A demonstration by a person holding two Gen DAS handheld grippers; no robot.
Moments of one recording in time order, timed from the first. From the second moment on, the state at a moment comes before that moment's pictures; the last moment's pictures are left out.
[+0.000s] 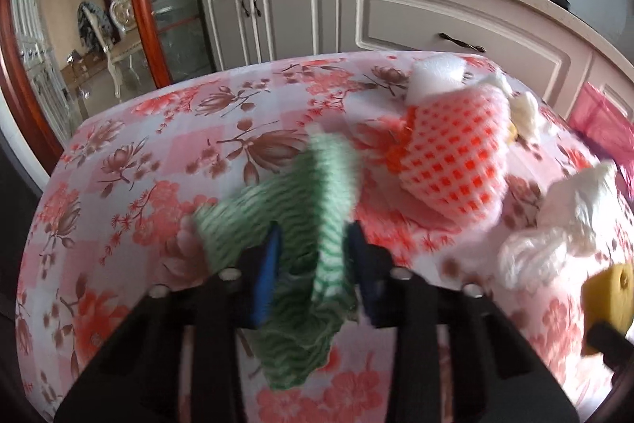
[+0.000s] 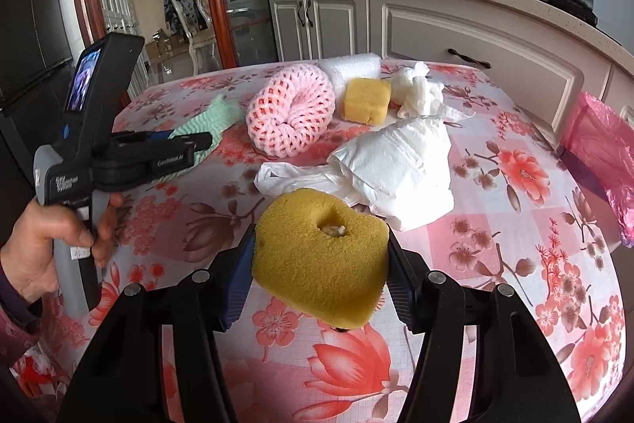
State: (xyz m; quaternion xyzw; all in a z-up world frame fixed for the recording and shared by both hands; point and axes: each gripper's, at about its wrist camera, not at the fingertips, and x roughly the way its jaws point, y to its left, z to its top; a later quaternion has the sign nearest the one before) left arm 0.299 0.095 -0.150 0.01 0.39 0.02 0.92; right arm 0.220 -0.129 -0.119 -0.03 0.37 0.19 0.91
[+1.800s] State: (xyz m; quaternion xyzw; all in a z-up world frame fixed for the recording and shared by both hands) left arm 0.166 -0.040 -0.062 0.12 0.27 -0.08 0.95; right arm 0.169 -0.227 -0.069 0.06 0.27 0.14 0.95
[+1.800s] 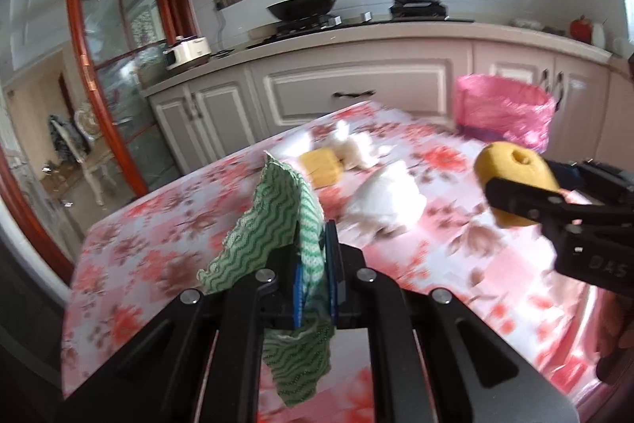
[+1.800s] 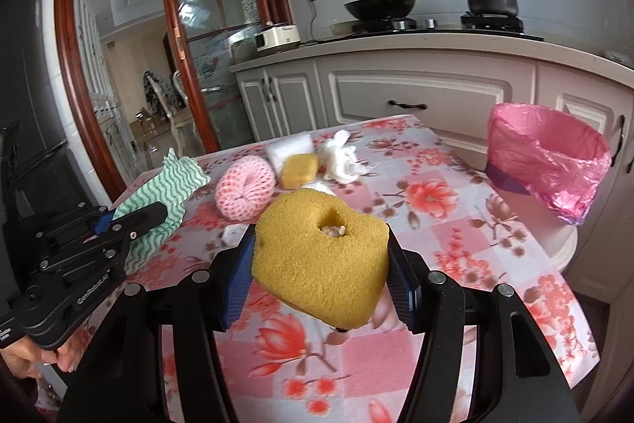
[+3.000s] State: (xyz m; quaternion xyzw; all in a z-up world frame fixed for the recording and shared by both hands) left arm 0.394 -0.328 0.004 0.00 0.24 -0.37 0.90; right arm 0.318 -0.489 -0.044 0.05 0.23 -0.06 0.97
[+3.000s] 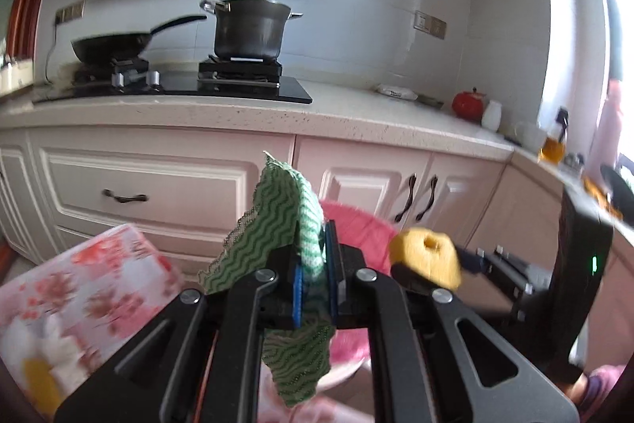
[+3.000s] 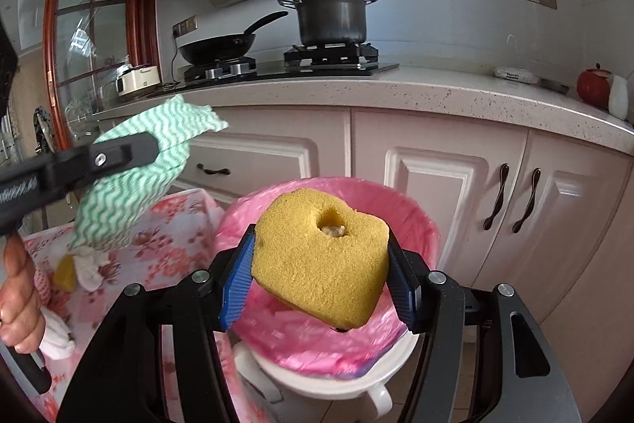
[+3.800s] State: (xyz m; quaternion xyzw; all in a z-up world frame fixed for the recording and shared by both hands) left arm 0.415 -0.332 -0.016 0.00 0.23 -0.31 0.92; right arm 0.297 -0.503 -0.062 0.08 0.22 -0.06 0.97
